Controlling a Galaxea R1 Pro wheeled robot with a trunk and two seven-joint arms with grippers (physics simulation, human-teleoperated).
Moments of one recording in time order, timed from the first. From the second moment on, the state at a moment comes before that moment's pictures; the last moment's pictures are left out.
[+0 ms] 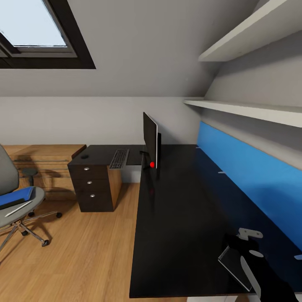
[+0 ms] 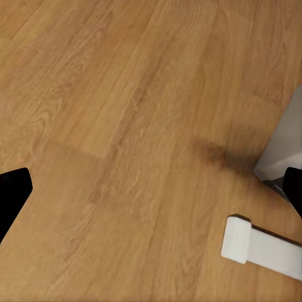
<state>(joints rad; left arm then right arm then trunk) -0.27 0.06 -0.16 -0.02 0.67 -0.54 -0.23 -0.40 -0.20 -0.11 -0.82 -0.12 0.19 -0.14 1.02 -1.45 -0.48</state>
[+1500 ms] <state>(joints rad) -0.27 0.06 -0.16 -0.02 0.67 -0.54 -0.23 -0.40 -0.20 -0.11 -0.82 -0.11 0.18 -0.14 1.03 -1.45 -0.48</state>
